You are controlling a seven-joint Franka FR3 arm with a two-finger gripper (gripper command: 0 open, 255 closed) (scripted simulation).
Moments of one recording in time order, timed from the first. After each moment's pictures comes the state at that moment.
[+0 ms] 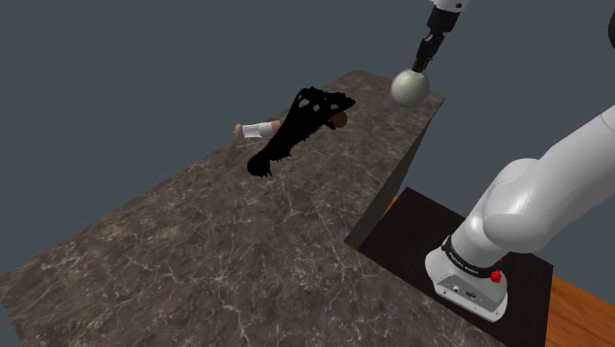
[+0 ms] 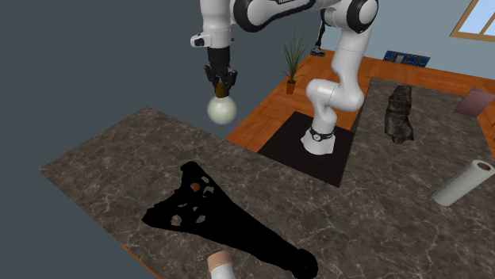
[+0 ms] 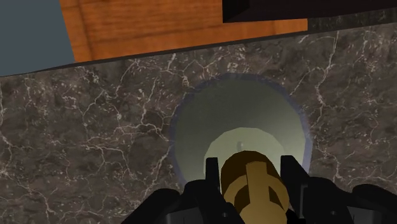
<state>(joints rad) 0.00 -0.24 -0.66 -1.90 -0.07 1.74 -0.64</state>
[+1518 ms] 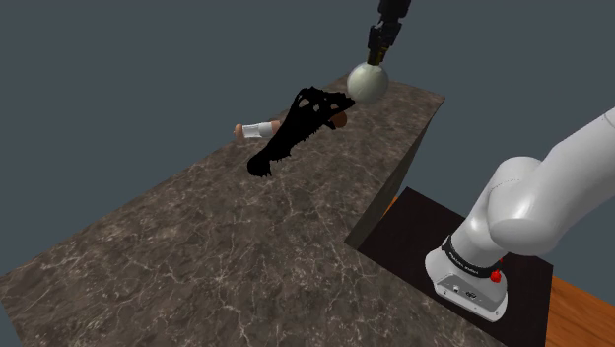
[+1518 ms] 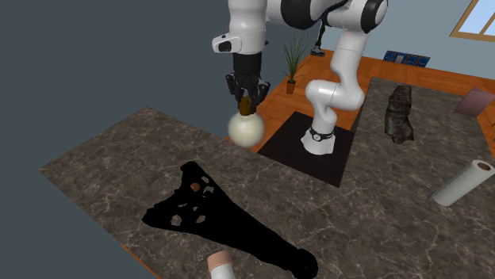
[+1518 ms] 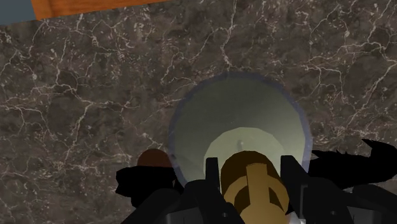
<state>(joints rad) 0.13 -0.27 -0.41 -1.85 -0.04 1.67 -0.26</state>
